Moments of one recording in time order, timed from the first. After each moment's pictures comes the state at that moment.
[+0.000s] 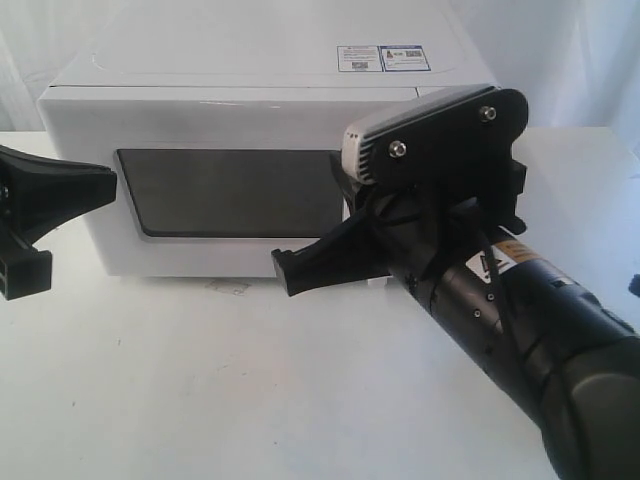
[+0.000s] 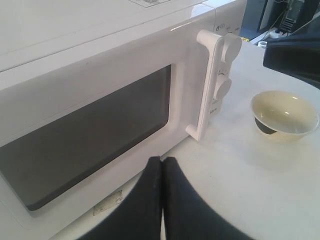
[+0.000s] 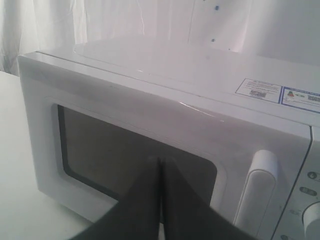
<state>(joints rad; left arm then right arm) -0.29 0.85 -0.60 -1.27 0.51 1.38 0.95 1.29 -0.60 0.90 -0.76 -0.77</state>
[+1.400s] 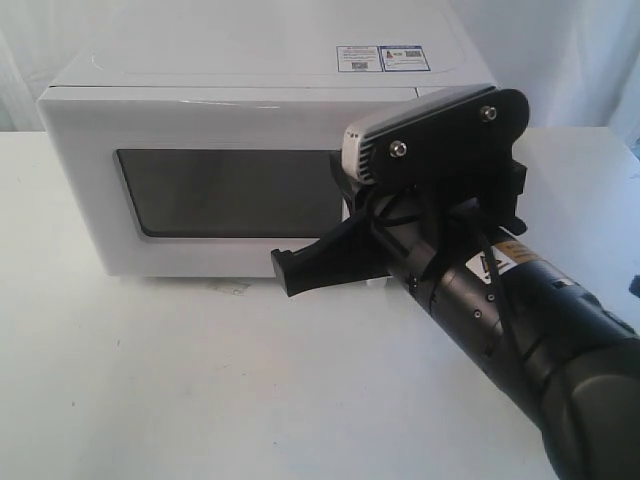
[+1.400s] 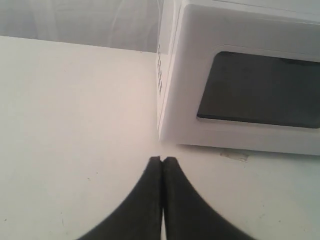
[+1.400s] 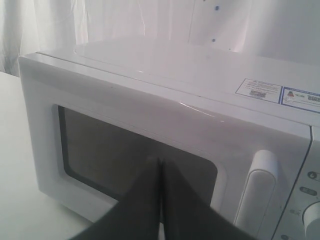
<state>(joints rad) -0.03 0.13 -0.30 -0.24 0.53 0.04 0.96 1.29 -0.60 0.90 -0.76 -0.77</state>
